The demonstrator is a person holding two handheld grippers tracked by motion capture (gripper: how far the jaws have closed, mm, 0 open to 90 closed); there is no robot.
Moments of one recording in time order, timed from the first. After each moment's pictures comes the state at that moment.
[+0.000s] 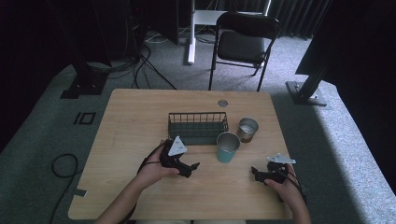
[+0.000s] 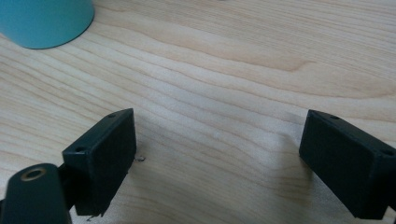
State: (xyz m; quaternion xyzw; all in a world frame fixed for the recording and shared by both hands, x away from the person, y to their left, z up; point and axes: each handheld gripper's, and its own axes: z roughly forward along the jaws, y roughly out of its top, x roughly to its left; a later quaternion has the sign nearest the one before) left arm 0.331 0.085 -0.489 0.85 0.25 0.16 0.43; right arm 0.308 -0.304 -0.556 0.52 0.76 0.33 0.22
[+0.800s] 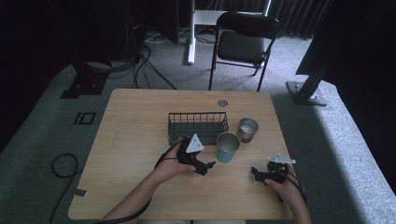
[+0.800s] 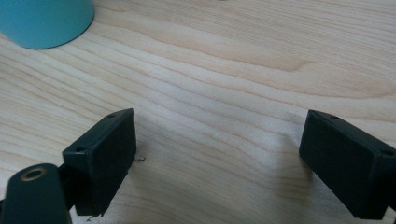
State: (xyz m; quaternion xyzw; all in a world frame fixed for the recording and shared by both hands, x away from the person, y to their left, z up) left arm 0.345 0.036 -0.493 0.85 0.22 0.14 0.45; right arm 0.308 -0.304 -0.556 0.52 0.76 0.33 0.22
